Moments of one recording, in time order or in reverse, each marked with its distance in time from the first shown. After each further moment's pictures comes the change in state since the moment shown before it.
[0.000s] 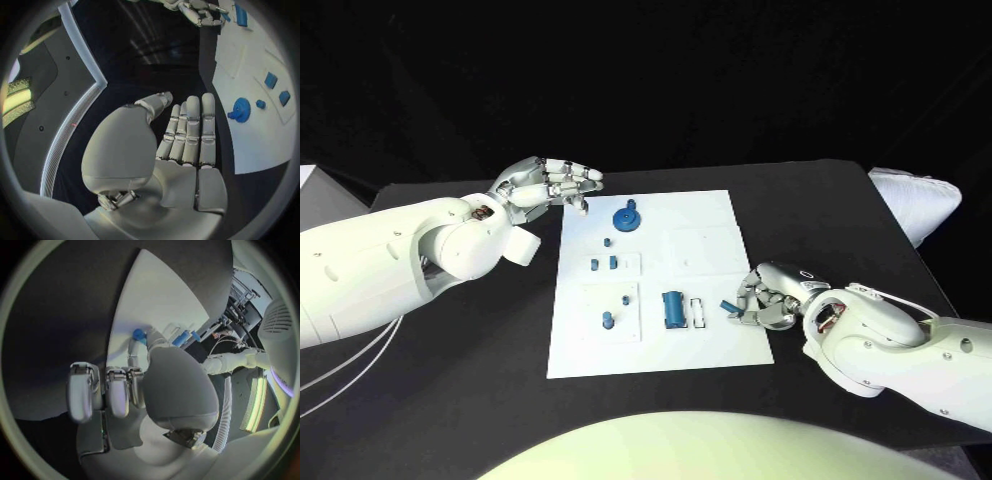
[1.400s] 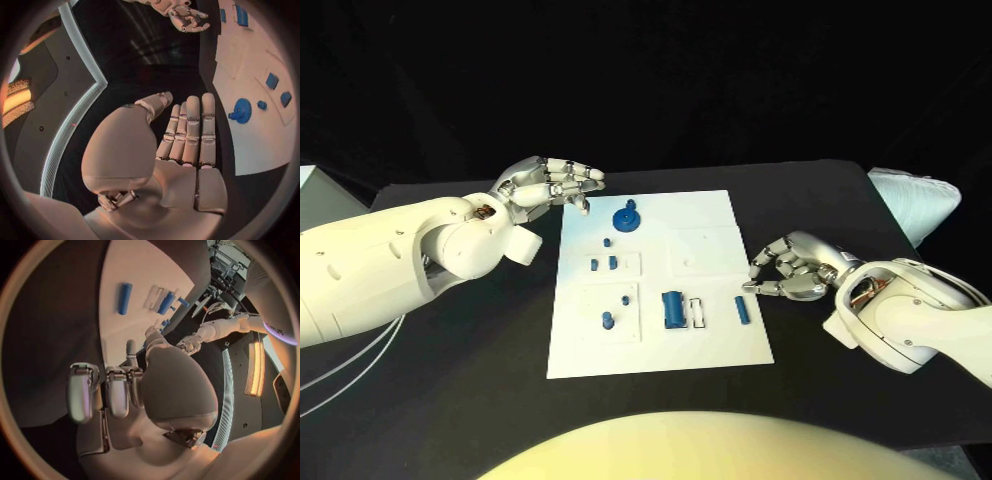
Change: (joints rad) left arm 0.000 0.003 0.001 -0.001 0.000 -0.002 0.001; left_hand 0.000 0.000 0.000 0.000 0.000 0.000 0.000 0.000 0.000 0.000 0.000 -0.006 0.000 0.000 0.000 0.000 0.000 0.000 0.000 0.000 0.000 0.000; right arm 0.100 -0.118 0.005 0.028 0.338 -0.031 0.221; right_hand -0.045 0.009 -0.061 0.001 0.010 -0.056 0.012 0.035 -0.327 0.000 0.000 0.012 0.000 0.000 0.000 0.000 0.000 0.000 0.000 0.000 0.010 0.001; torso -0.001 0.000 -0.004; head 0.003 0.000
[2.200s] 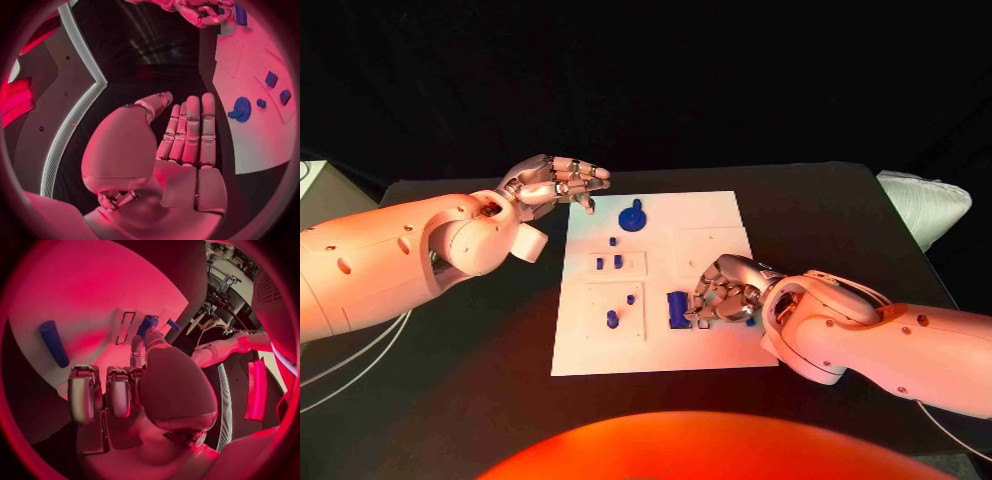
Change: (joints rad) left arm 0.000 0.000 0.000 -0.004 0.000 0.000 0.001; left_hand 0.000 0.000 0.000 0.000 0.000 0.000 0.000 0.000 0.001 0.000 0.000 0.000 0.000 0.000 0.000 0.000 0.000 0.000 0.000 0.000 0.000 0.002; right arm -0.044 0.271 0.004 -0.024 -0.131 0.052 -0.199; right_hand 0.010 0.008 -0.015 0.004 -0.006 0.105 -0.065 0.114 0.047 -0.002 -0.052 0.004 -0.001 0.002 -0.034 0.004 0.000 -0.001 0.000 -0.026 0.022 -0.001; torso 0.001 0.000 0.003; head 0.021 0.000
